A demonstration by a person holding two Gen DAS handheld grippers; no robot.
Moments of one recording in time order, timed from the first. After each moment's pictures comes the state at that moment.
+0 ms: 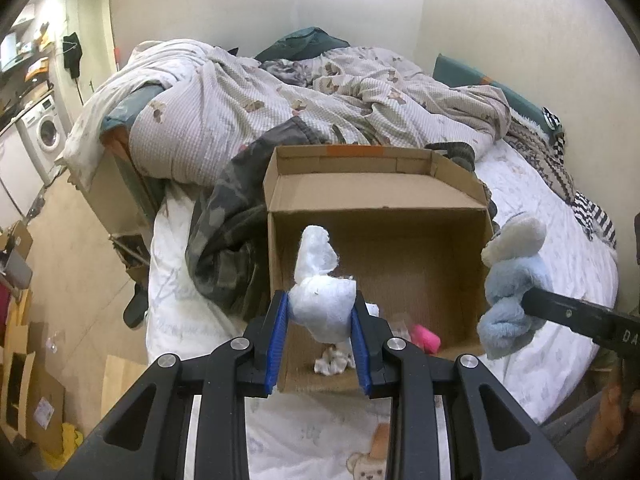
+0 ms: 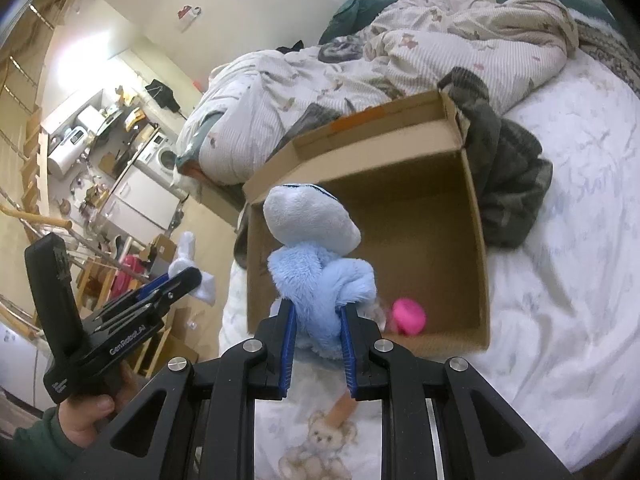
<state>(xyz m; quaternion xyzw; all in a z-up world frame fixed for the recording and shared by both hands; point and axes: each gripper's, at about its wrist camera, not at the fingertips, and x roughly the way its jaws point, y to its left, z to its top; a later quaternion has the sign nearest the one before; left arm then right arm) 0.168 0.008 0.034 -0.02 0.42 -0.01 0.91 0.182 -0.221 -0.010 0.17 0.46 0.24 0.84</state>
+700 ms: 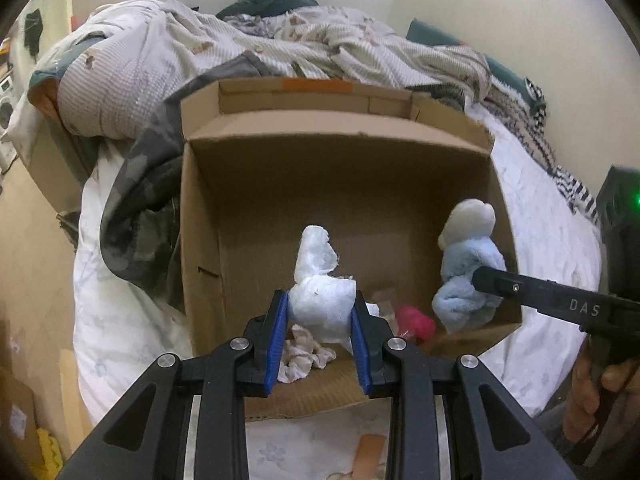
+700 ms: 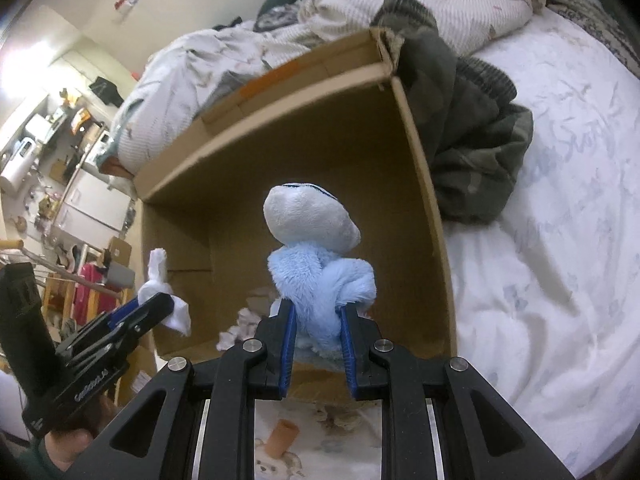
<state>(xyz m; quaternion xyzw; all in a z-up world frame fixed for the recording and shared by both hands) 0.209 -0.010 -0.057 -0.04 0.48 -0.08 0.87 0.233 -0.223 -0.096 0.16 0.53 0.16 0.82</state>
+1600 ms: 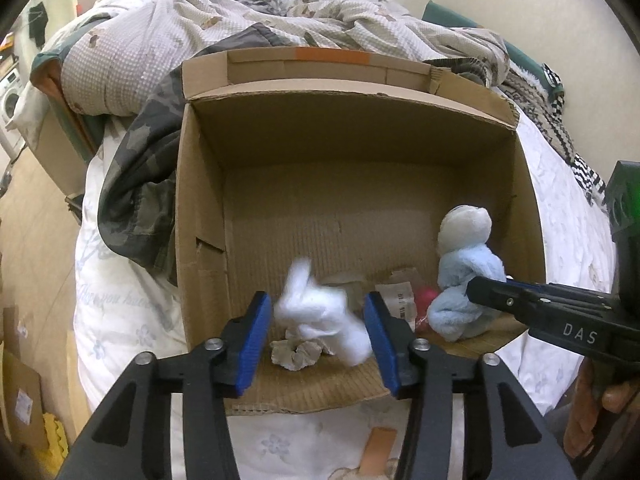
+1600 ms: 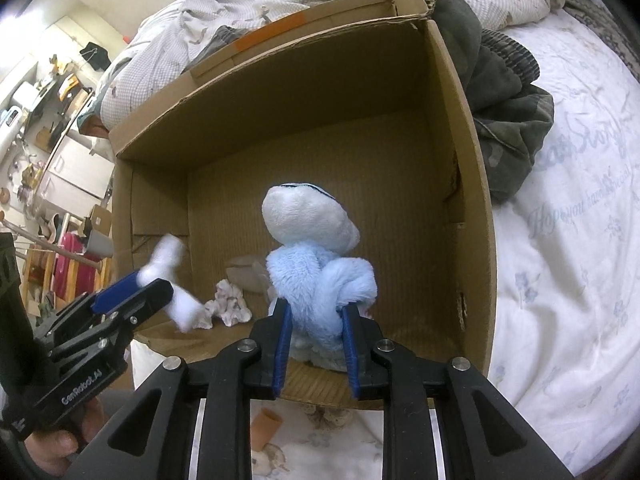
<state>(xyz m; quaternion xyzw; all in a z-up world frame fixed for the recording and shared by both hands) 0.210 -0.014 -0.075 -0.03 0.51 -0.05 0.86 0.238 -0.203 -0.116 0.12 0.57 0.16 0.80</state>
